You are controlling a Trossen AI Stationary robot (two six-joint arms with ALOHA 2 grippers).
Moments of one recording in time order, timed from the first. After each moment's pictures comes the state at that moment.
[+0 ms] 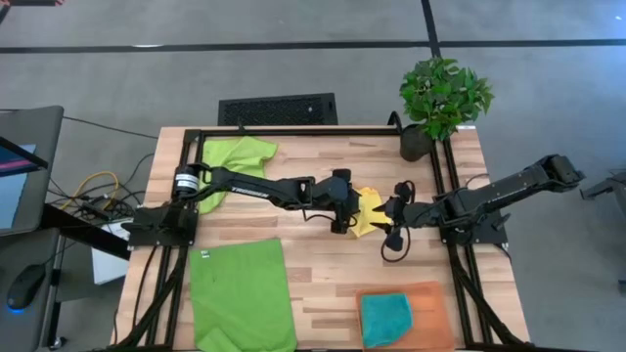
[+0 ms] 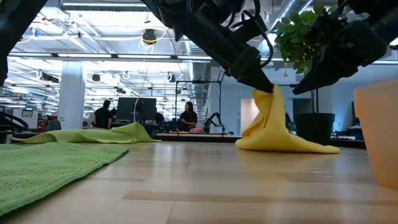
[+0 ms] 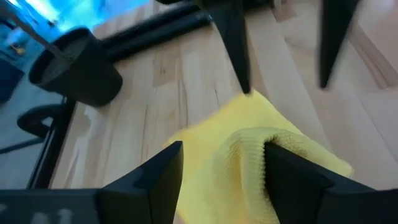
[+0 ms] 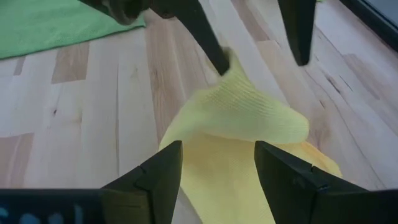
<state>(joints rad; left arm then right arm) 0.03 2.06 1.51 -0.03 -0.15 0.35 0.26 0.94 0.42 -0.18 0.36 0.24</state>
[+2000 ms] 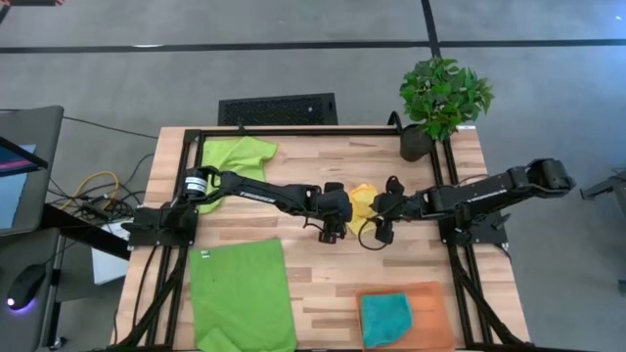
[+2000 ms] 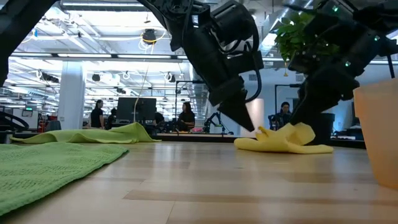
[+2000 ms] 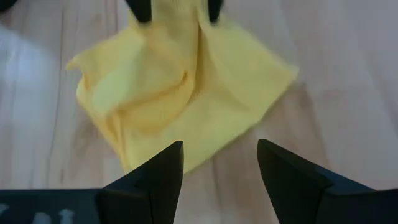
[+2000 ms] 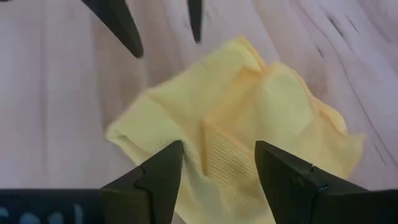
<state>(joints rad) 0.01 2.13 1.55 -0.31 -0.12 0.27 0.07 1.17 0.43 -0.13 0.23 0.17</state>
